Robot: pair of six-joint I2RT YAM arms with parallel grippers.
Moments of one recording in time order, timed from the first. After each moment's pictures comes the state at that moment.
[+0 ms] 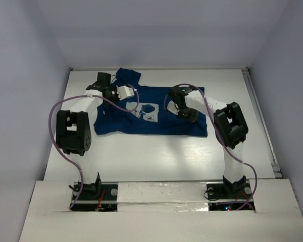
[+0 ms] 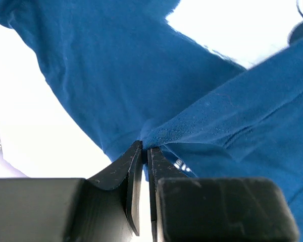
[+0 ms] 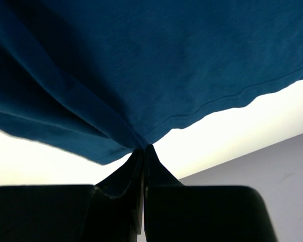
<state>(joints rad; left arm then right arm) -0.13 1.83 1.35 -0.50 0.17 1.11 0.53 2.06 1.61 -1.09 0.36 -0.62</state>
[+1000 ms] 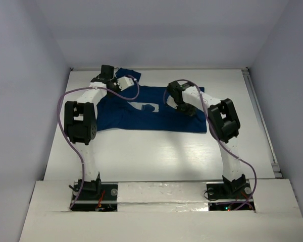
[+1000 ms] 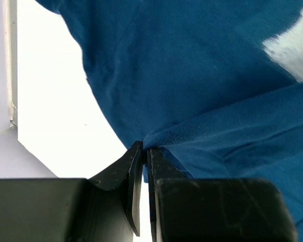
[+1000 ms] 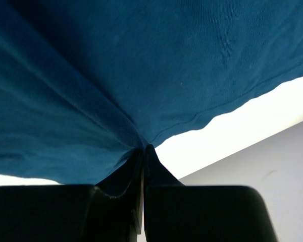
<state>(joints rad) -0.13 2.04 1.60 -0.49 0.03 1.00 0.50 2.21 1.78 -1.06 0.44 -0.62</state>
